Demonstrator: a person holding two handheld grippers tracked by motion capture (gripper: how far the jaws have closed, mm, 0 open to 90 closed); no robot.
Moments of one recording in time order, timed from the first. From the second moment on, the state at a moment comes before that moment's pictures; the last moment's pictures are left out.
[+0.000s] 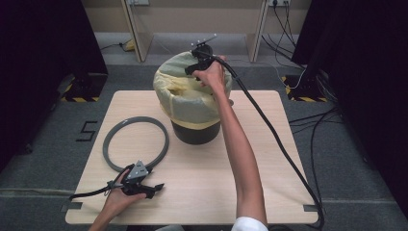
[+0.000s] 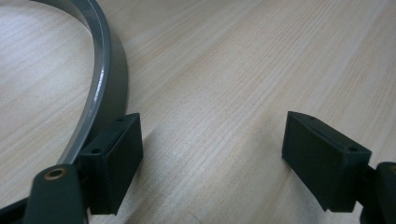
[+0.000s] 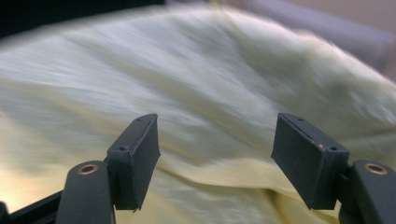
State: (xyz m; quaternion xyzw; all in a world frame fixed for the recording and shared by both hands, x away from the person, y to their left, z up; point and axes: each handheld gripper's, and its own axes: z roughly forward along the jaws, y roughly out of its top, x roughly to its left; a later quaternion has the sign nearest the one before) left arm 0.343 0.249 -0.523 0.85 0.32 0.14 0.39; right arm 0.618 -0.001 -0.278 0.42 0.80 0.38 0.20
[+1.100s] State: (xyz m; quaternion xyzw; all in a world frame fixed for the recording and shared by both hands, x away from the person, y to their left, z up) left arm 0.344 0.249 -0.523 0.85 0.33 0.14 0.39; right arm 0.601 0.018 -0.274 0.39 0.81 0.40 0.18
